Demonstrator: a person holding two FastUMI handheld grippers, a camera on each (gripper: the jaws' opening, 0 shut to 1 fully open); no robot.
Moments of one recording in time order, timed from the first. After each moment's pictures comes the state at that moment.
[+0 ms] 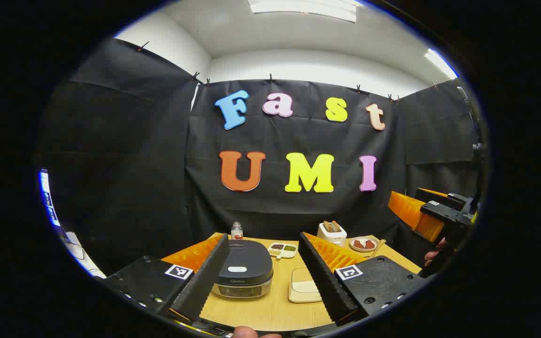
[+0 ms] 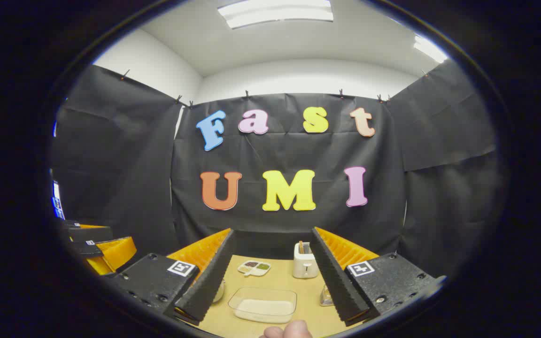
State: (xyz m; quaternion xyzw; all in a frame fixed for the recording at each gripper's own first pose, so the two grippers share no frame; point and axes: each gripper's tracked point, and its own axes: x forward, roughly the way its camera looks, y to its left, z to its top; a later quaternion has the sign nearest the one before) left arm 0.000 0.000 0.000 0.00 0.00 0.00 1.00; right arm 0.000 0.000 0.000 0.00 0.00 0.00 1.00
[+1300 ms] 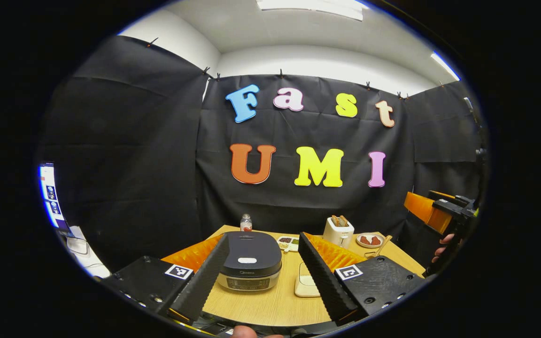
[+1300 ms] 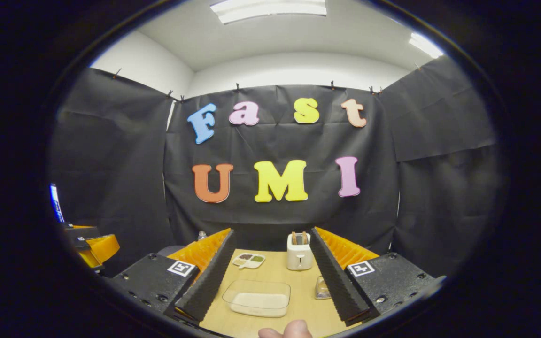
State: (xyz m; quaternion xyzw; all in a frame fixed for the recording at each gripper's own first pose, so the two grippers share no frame) left arm -0.013 0.019 -0.018 -0.01 0.02 0.03 1.00; right arm -0.003 -0.022 -0.016 0.01 0.03 -0.02 1.00
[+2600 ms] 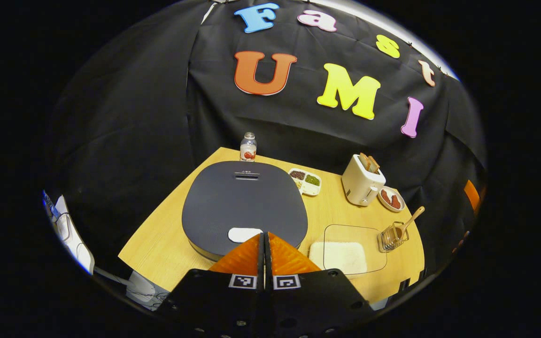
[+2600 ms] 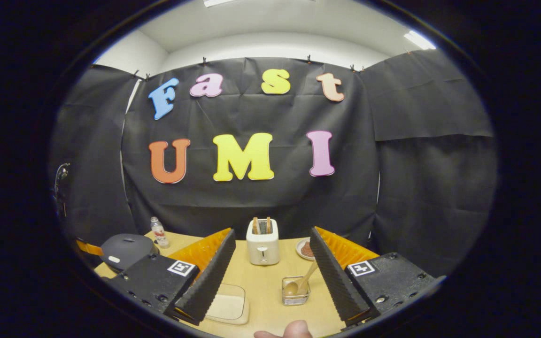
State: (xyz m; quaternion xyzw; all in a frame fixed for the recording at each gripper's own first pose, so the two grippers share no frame) left arm 0.144 0.062 -0.174 -0.07 0.31 0.04 0.95; right arm 0.104 -0.146 -0.090 0.01 0.10 -0.11 0.99
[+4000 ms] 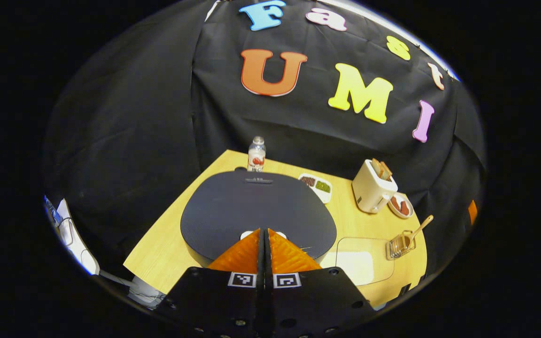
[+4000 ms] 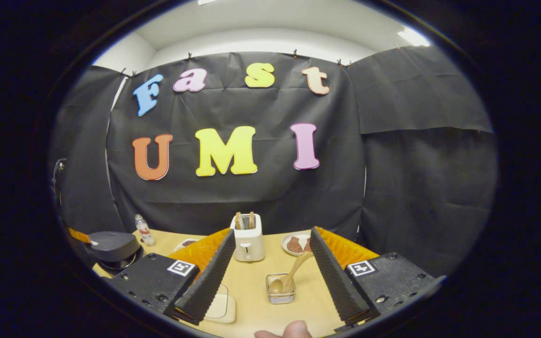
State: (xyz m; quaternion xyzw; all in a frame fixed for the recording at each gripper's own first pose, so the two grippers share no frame) left arm 0.170 0.077 -0.141 -0.07 0.28 0.05 0.96; right arm 0.097 -0.180 -0.096 0.01 0.11 -0.15 0.98
